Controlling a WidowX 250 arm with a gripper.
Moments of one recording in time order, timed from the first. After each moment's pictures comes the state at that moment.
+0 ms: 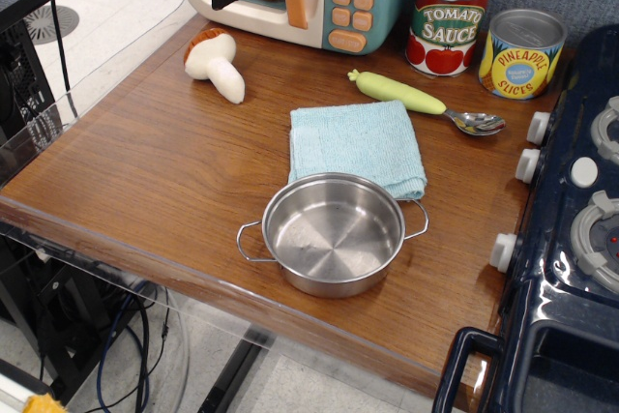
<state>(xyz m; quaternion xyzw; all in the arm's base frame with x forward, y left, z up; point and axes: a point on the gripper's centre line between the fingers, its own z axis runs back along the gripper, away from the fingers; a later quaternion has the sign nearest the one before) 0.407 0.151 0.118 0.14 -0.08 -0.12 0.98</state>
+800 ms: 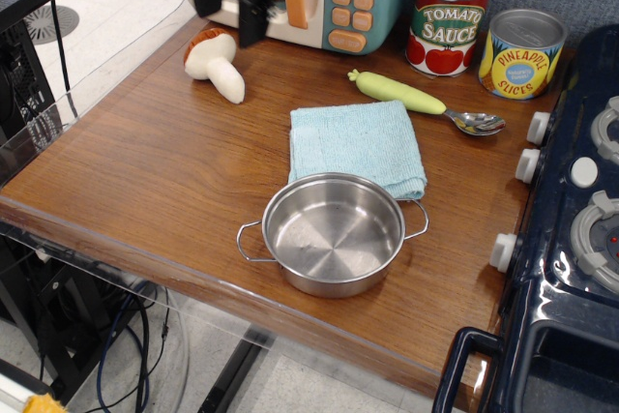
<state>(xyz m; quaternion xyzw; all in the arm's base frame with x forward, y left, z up) 0.404 0.113 0.082 0.10 -0.04 -0.17 0.98</state>
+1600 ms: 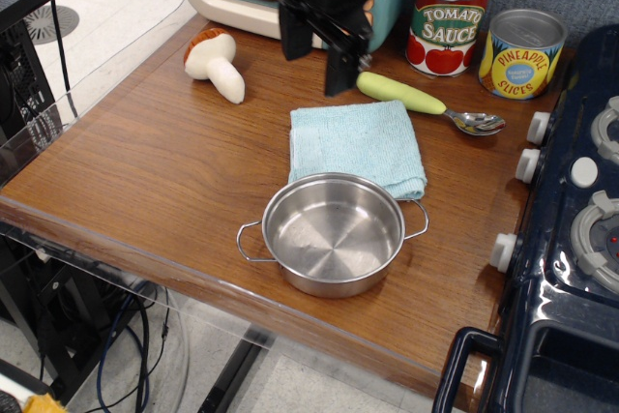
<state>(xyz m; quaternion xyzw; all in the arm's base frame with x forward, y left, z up) 0.387 0.015 0.076 0.07 -0.05 -0.24 0.97</state>
